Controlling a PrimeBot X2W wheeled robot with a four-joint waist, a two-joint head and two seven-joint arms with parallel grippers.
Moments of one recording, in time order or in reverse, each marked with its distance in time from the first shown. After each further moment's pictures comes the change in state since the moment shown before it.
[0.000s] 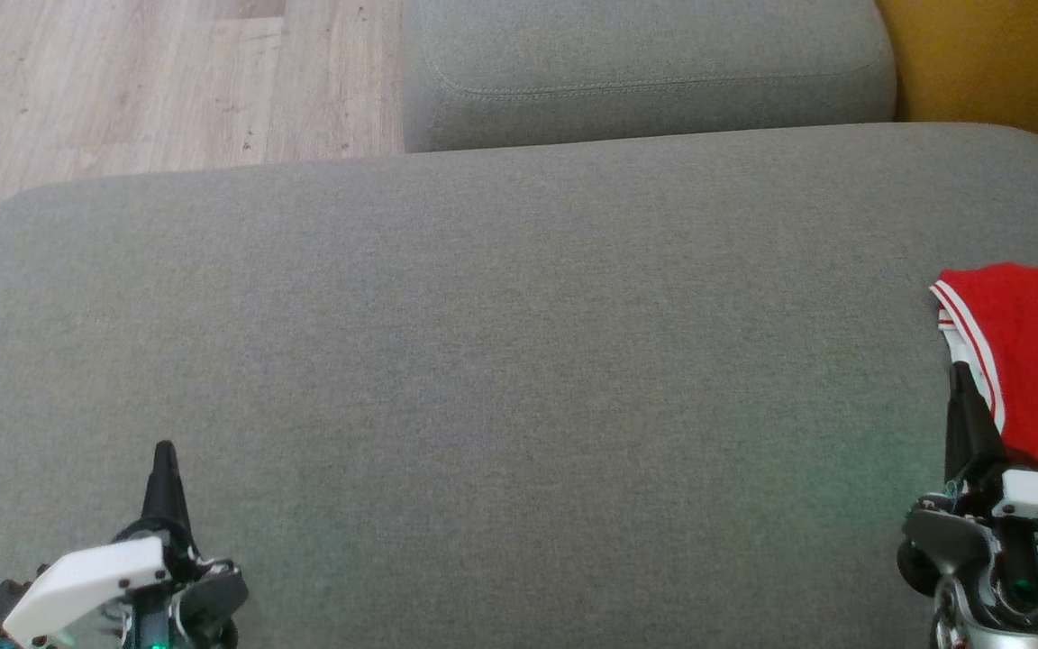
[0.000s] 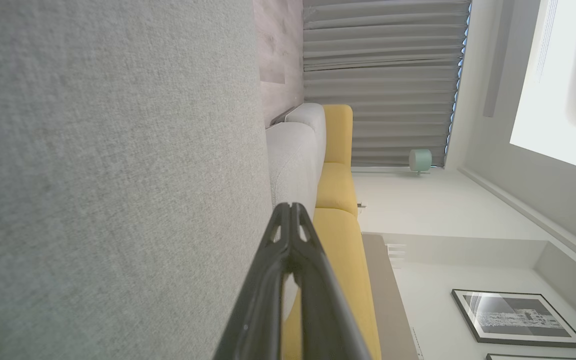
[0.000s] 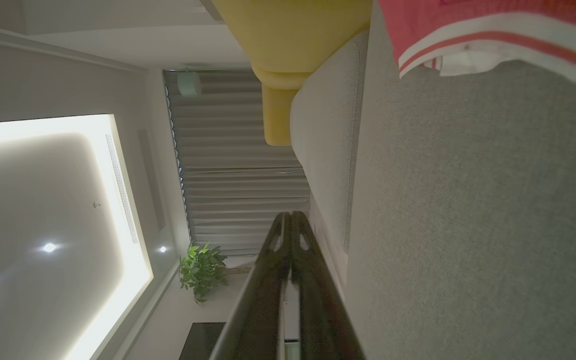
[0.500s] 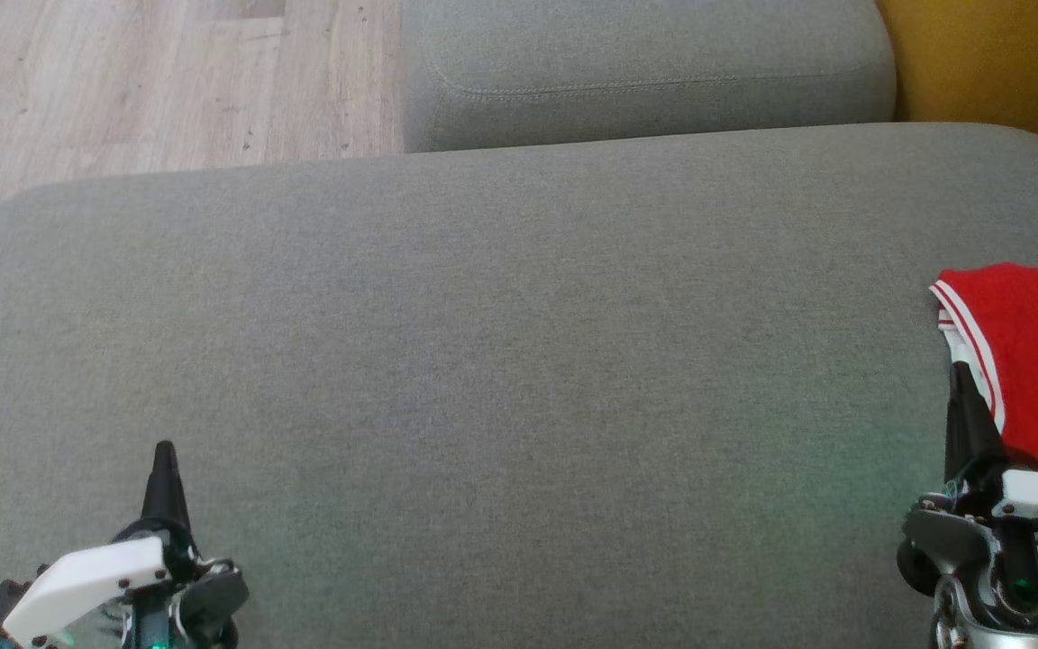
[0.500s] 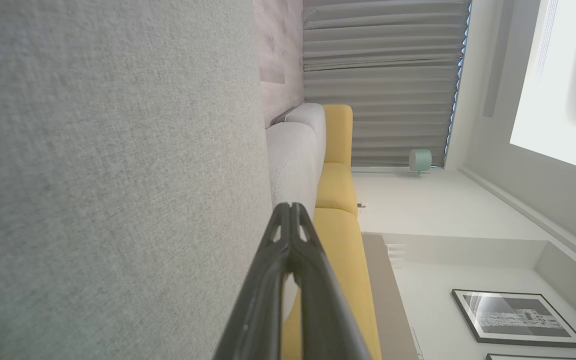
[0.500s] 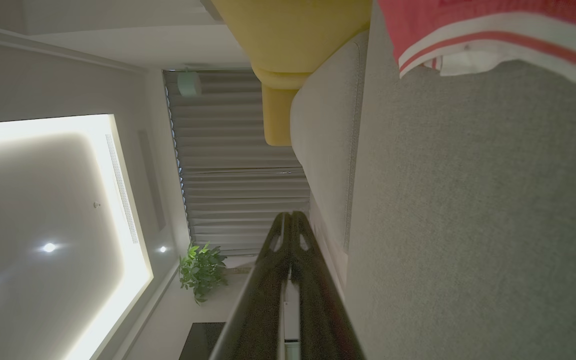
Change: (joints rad) left arm 0.000 0.000 0.000 0.000 0.000 0.000 0.000; right arm 0.000 0.000 0.000 0.000 0.000 0.000 0.000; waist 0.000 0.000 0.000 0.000
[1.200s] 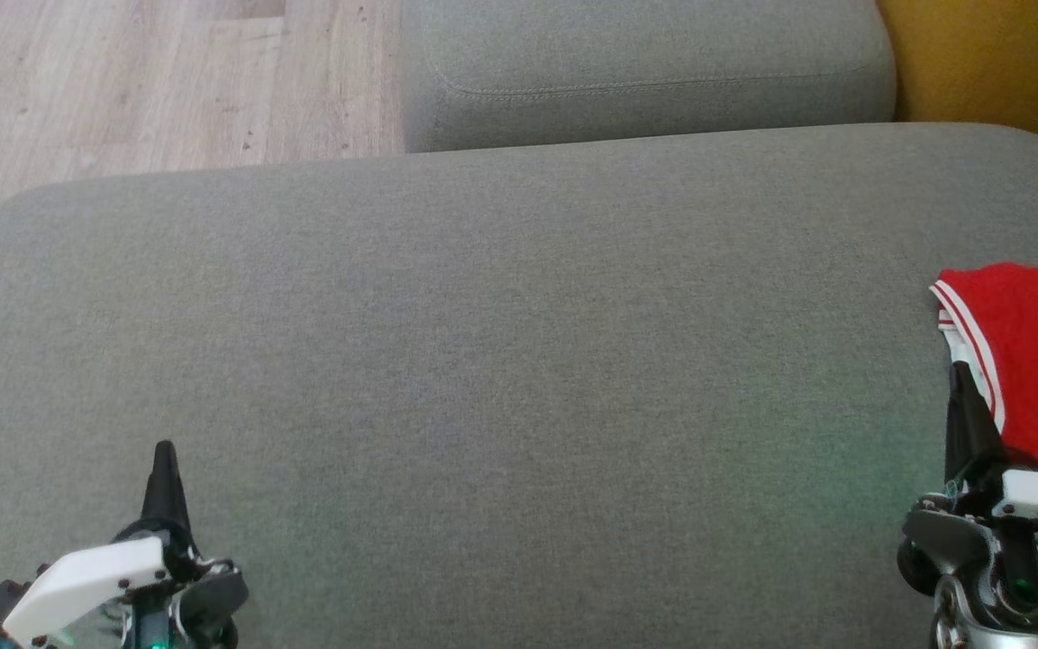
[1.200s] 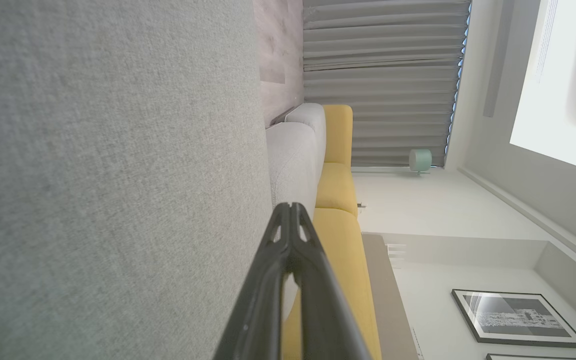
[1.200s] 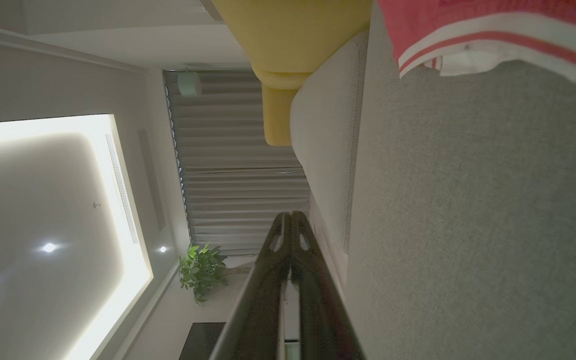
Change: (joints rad) left arm 0.000 0.000 0.000 0.000 0.000 0.000 0.000; right arm 0.000 0.000 0.000 0.000 0.000 0.000 0.000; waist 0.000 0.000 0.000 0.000
